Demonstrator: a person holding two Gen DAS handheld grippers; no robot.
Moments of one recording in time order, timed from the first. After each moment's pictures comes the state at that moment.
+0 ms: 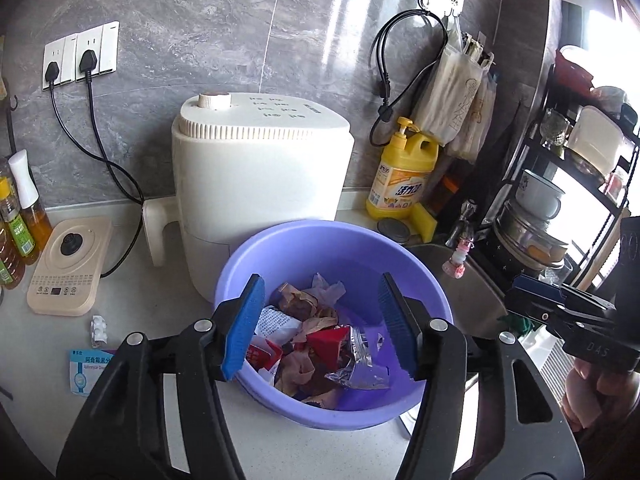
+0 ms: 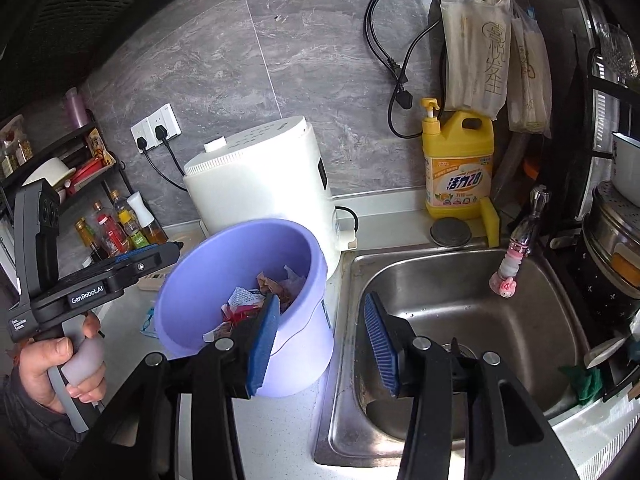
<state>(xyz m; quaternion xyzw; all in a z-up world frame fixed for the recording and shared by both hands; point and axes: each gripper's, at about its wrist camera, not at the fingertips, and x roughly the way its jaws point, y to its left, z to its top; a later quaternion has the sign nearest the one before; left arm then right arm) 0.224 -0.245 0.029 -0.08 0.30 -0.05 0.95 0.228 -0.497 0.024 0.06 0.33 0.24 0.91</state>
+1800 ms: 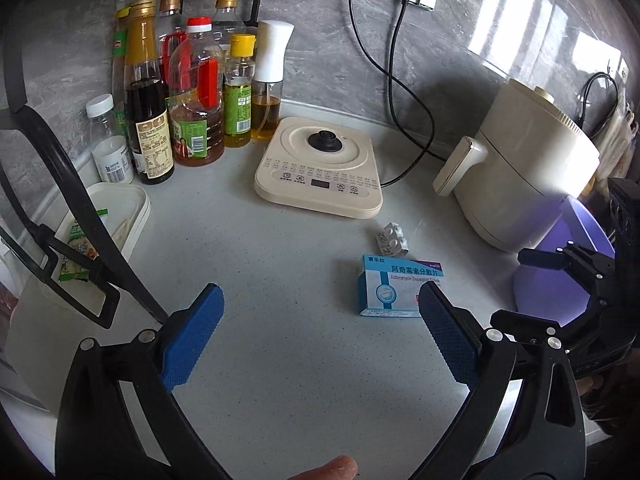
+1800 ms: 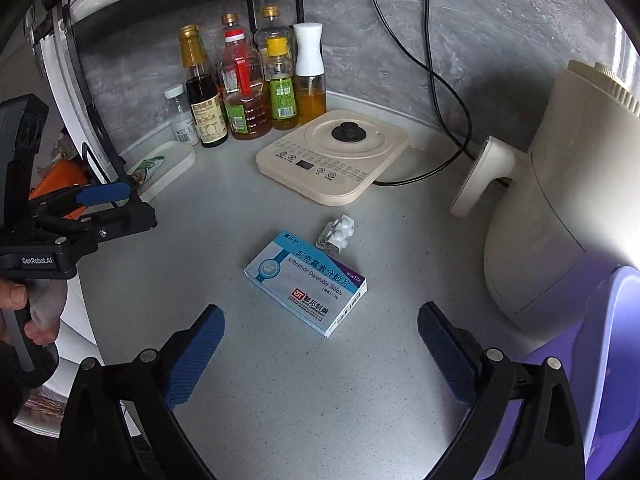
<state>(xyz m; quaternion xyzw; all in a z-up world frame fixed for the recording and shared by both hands) 0.096 0.063 -0.060 -0.17 0.36 0.15 0.90 0.212 -0.118 -0.059 -0.19 0.41 0.44 0.77</state>
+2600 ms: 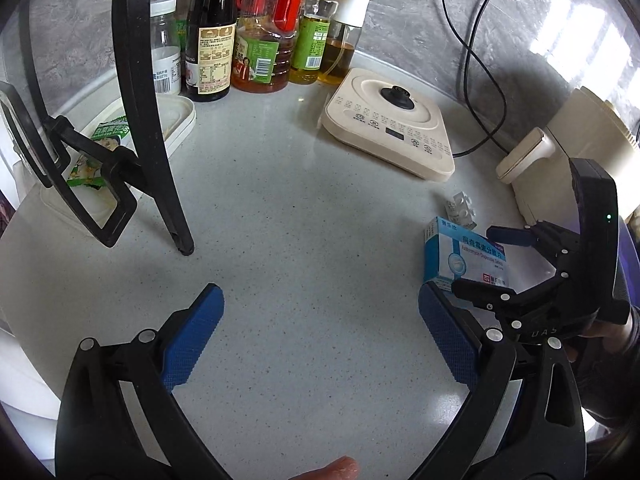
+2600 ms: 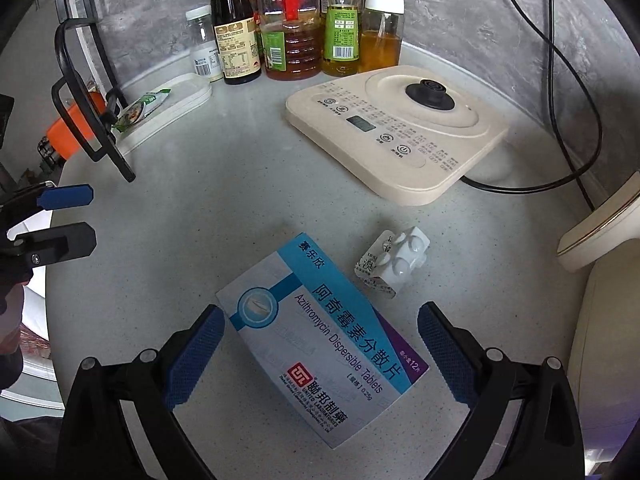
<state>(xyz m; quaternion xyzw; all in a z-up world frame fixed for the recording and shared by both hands) 0.085 0.089 -0.119 -0.25 0.40 0.21 0.86 0.249 -0.033 -0.140 -0.26 0.44 0.51 0.69</state>
